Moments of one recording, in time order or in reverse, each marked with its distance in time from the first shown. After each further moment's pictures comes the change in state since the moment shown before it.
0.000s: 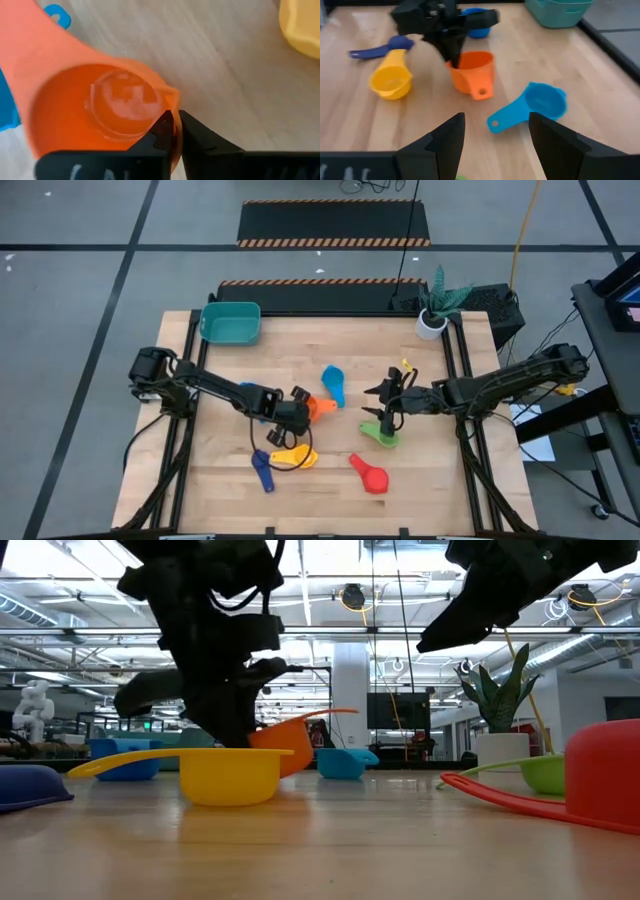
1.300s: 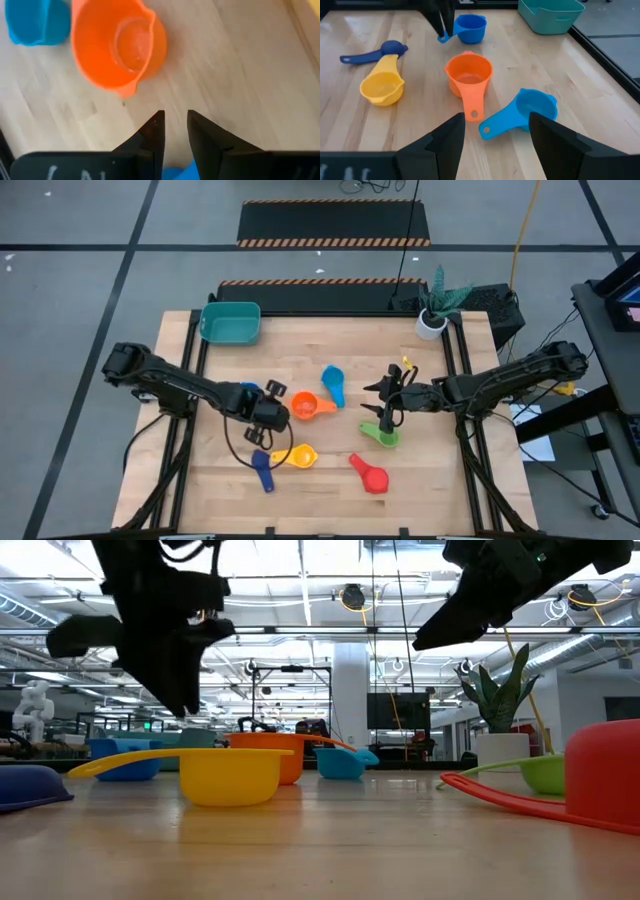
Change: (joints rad) left arm -0.085 -0.227 0.000 -0.397 -0.126 -0.185; right arm -0.001 0.000 0.000 0.023 0.018 -0.038
